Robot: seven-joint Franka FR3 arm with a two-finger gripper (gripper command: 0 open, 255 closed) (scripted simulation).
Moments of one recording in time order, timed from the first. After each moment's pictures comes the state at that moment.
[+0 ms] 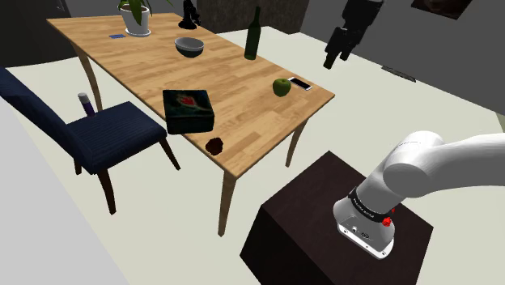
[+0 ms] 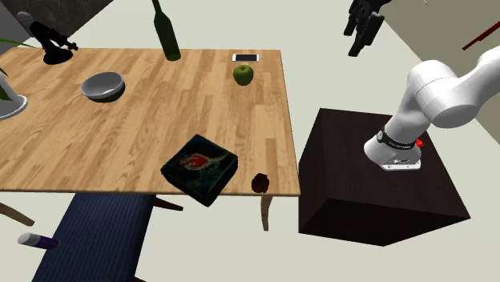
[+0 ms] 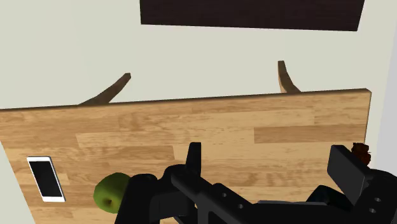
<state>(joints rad) 0.01 -0.77 0.07 -2.27 -0.05 1.55 0.02</state>
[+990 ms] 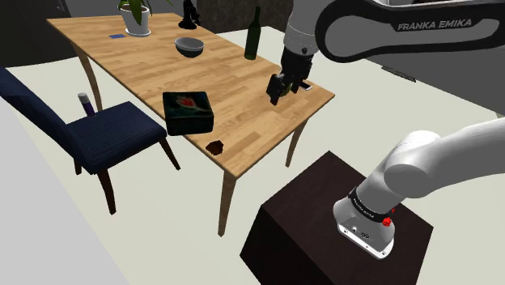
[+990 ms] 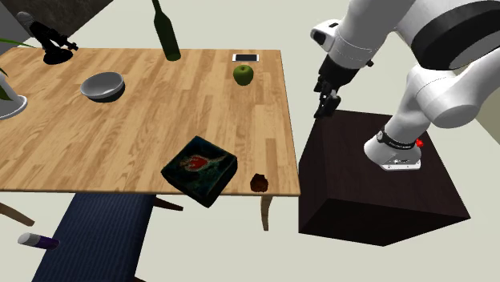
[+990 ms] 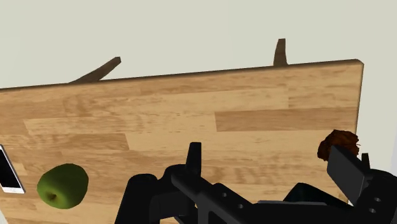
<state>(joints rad) 0.03 -0.56 0.34 -2.41 -0.02 1.91 0.32</state>
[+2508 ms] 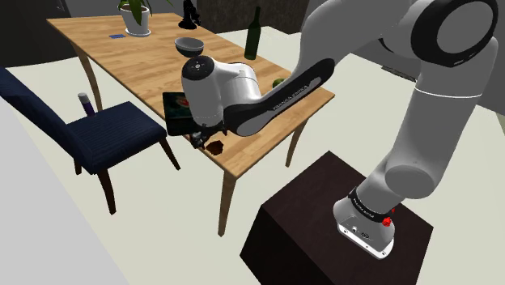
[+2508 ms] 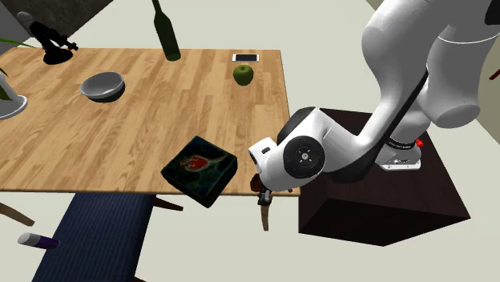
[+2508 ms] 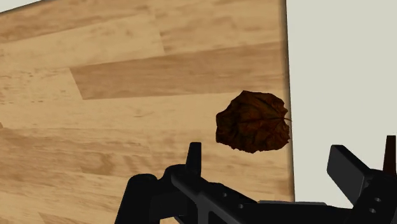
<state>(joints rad) 0.07 0.34 0.60 -2.04 -0.68 2.17 1.11</state>
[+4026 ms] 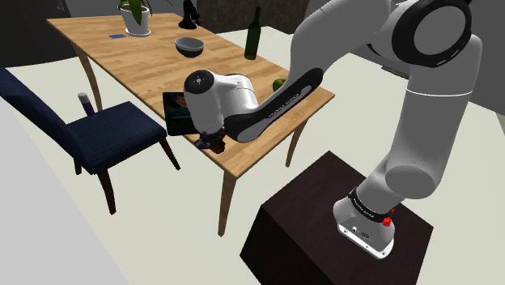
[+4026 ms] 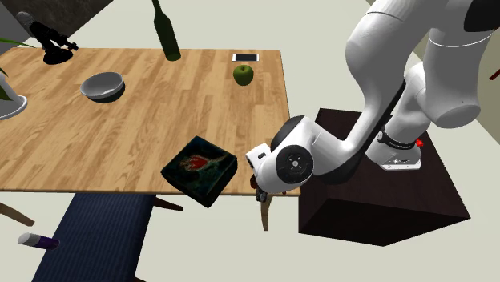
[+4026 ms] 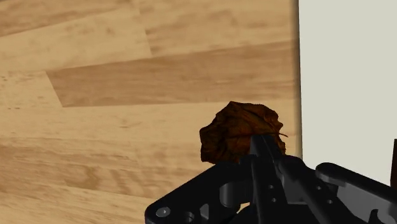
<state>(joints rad) 0.08 0.42 0.56 -2.04 -0.75 2.22 1.16</state>
